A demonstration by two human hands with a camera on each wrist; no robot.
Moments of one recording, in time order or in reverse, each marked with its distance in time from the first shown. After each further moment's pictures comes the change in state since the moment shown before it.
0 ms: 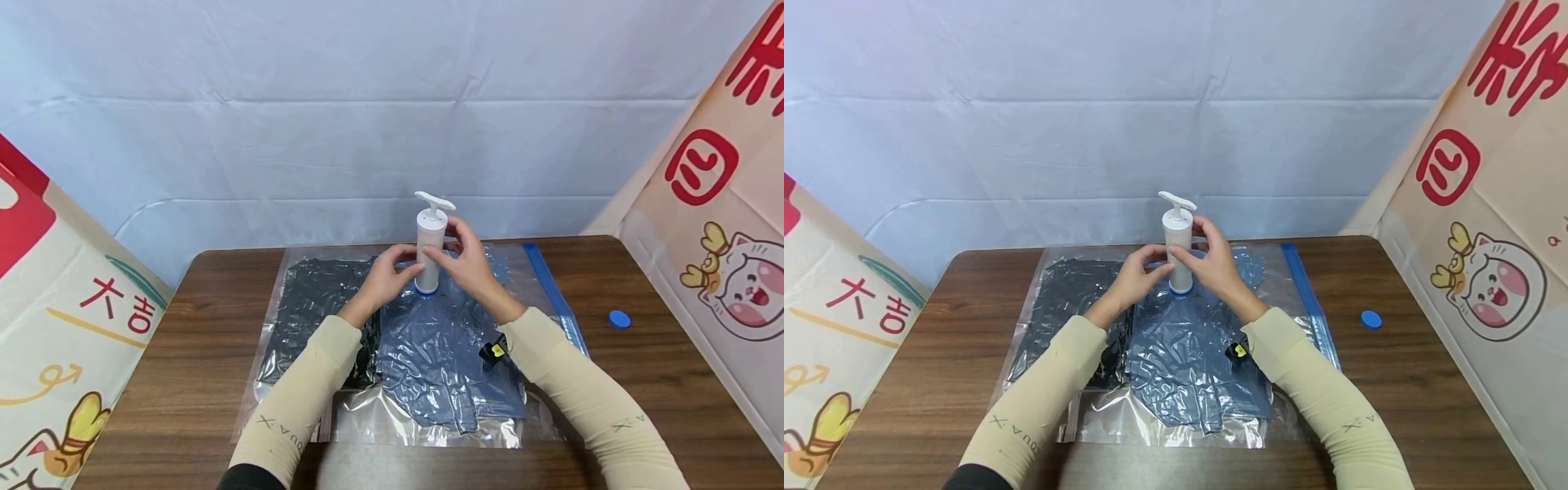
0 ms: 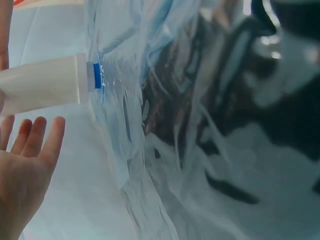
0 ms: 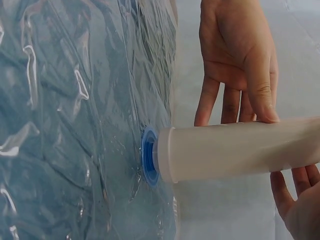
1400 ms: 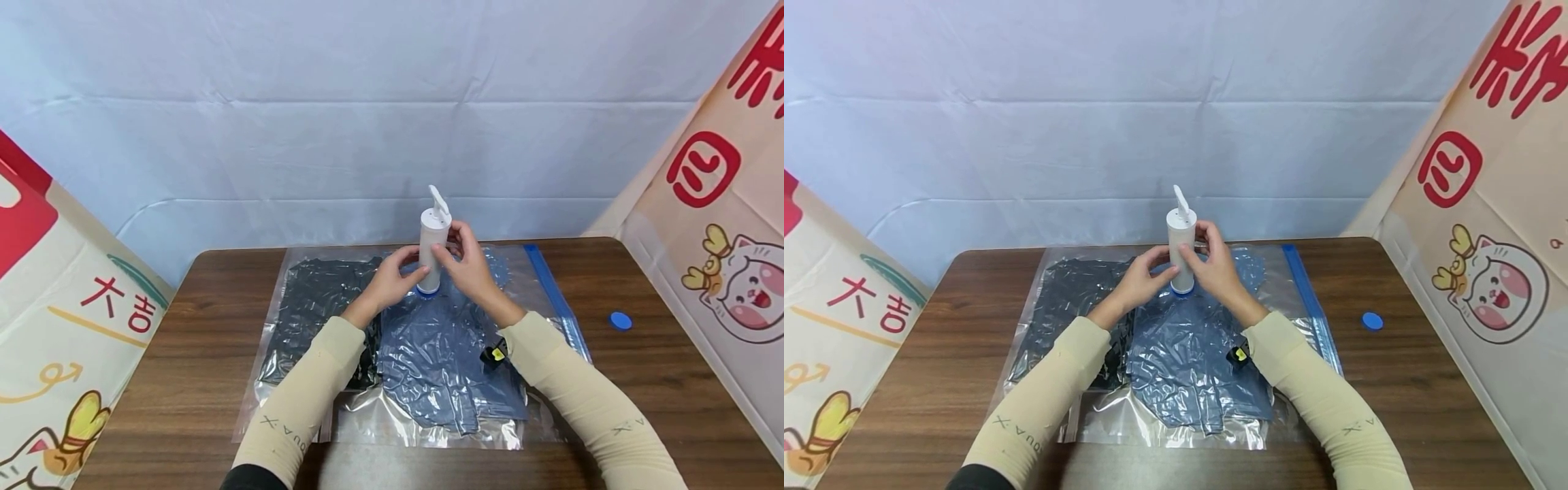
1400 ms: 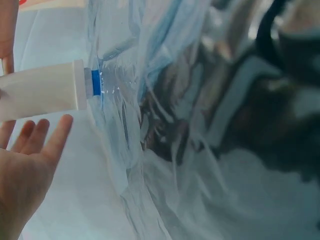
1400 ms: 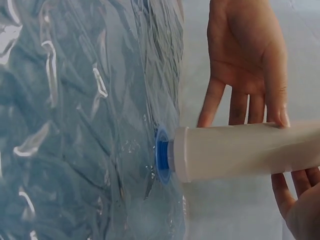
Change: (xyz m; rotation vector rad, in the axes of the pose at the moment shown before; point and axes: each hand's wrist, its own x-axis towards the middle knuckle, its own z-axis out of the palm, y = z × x) left_hand 0.001 -0.002 0.004 -0.052 -0.057 0.008; right_hand -0.010 -0.033 0.003 0.044 -0.020 0.033
